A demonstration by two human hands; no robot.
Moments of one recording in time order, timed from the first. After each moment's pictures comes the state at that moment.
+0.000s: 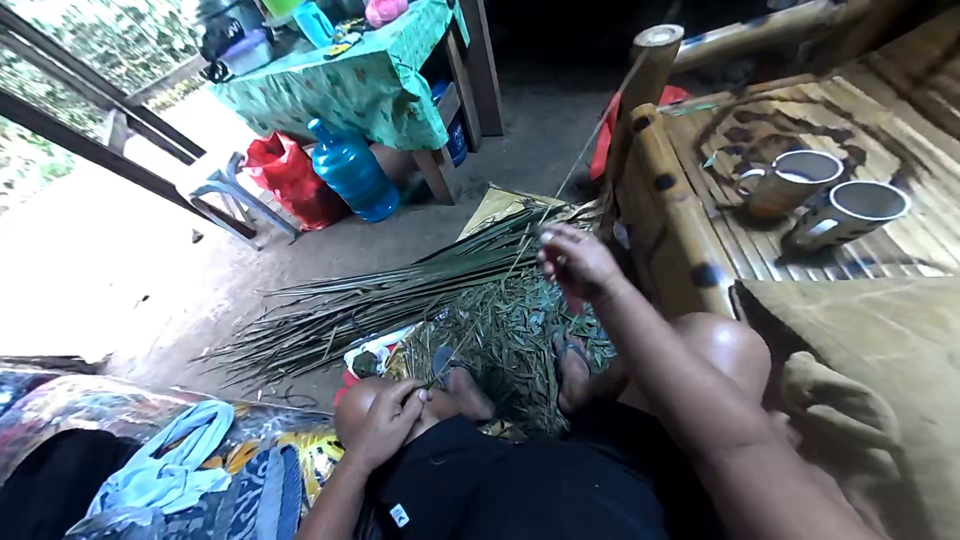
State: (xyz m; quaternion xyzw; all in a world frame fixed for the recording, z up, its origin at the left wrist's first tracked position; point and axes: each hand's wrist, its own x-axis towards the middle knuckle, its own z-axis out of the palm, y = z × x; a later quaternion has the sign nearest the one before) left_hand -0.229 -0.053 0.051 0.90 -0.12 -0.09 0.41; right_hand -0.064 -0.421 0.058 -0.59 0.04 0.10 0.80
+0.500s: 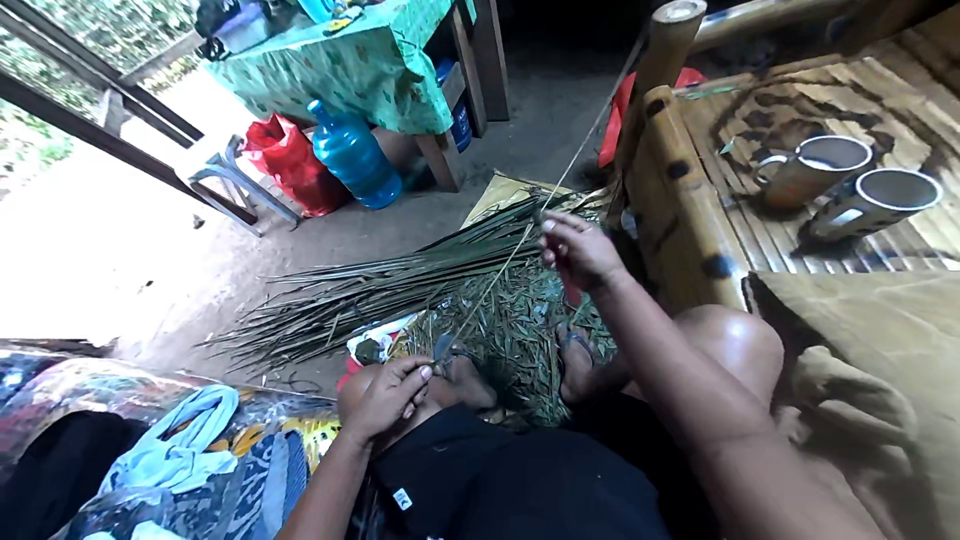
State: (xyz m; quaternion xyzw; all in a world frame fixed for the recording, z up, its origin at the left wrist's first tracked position) left_hand -0.212 -0.059 0.069 0.78 -0.04 -0.22 0.58; right_hand -0.056 -0.408 0.053 -0.56 0.02 0.08 0.82
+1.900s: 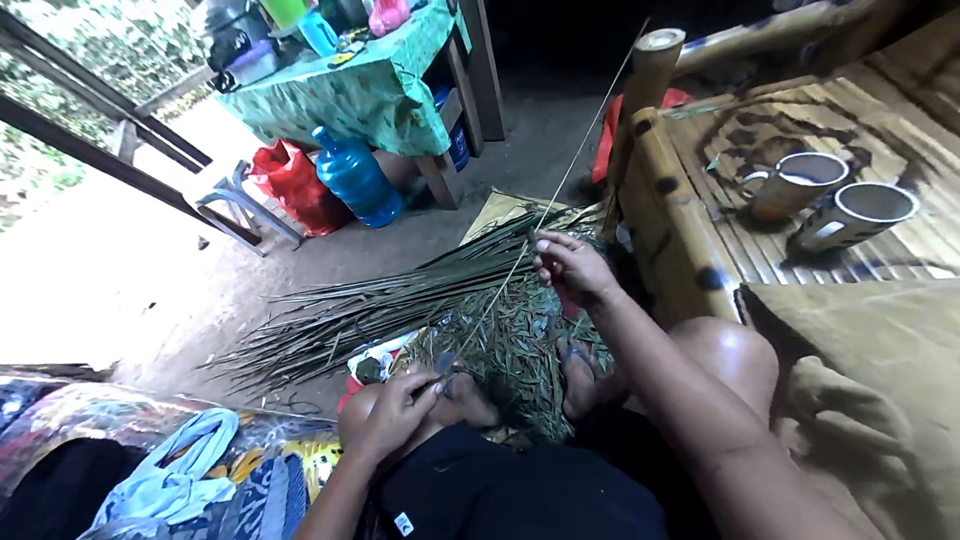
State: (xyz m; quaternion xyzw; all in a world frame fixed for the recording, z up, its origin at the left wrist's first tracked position) left_hand -0.202 -0.066 0.061 0.92 -0.18 -0.07 0.35; right_hand -0.058 -0.412 0.053 -0.55 0.02 0.08 0.83
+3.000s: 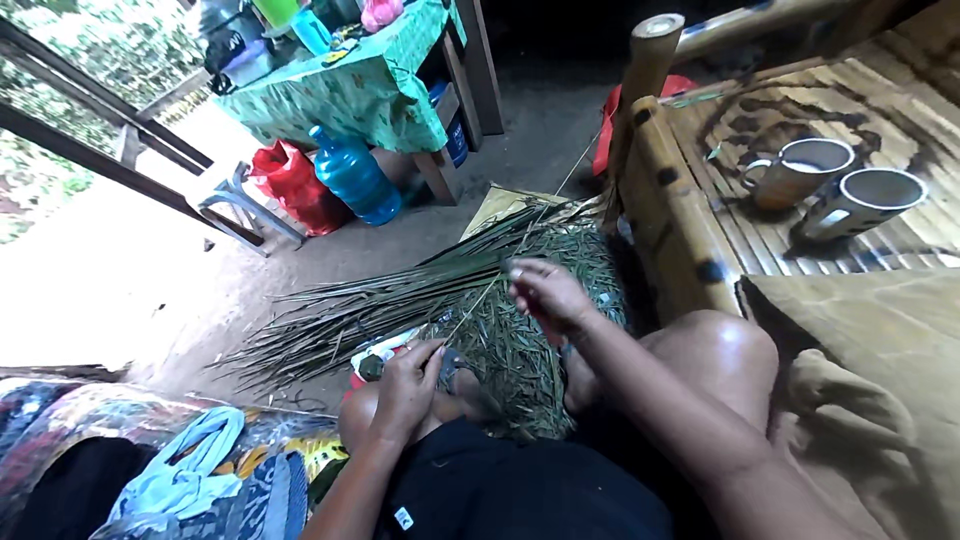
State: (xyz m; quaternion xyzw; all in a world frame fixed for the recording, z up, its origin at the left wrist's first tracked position) left_hand -0.187 -0.113 0.076 0.95 -0.14 0.09 0.27; right_hand -0.095 -0.382 0.051 -0.55 0.03 0.15 0.82
